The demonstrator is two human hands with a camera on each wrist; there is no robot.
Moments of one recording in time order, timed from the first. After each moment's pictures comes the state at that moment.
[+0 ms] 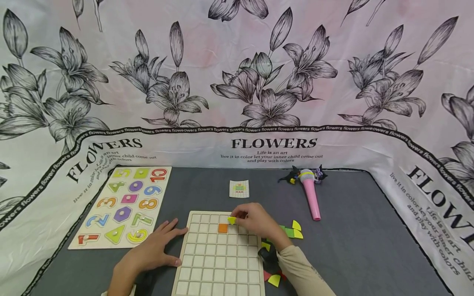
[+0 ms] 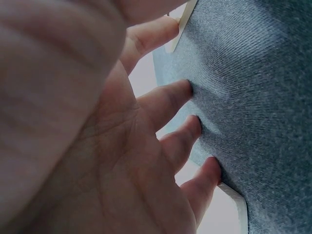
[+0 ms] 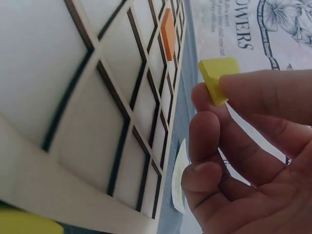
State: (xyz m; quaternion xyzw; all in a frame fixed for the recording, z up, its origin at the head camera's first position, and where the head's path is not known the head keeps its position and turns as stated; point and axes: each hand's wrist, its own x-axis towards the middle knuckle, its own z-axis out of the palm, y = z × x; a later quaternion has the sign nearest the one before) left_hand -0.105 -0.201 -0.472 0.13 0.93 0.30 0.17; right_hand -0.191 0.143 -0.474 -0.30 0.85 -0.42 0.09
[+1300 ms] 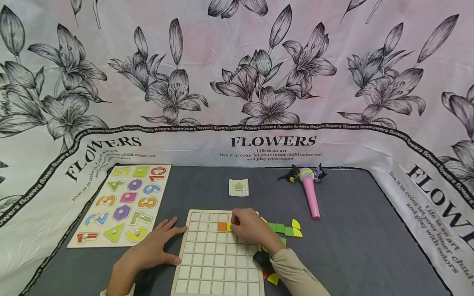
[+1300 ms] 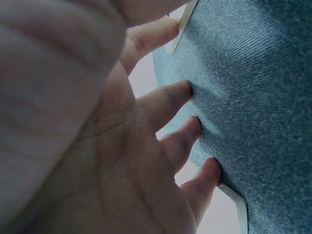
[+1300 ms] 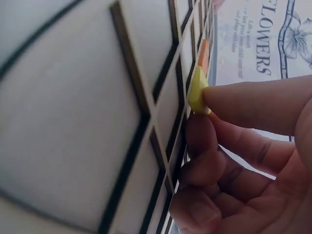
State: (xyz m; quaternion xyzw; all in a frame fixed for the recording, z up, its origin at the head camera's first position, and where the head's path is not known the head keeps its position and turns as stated) left_hand -0.105 -0.204 -0.474 0.14 0.93 0.32 0.16; right_hand -0.177 0.123 -0.483 -0.32 0.88 -0.35 0.08
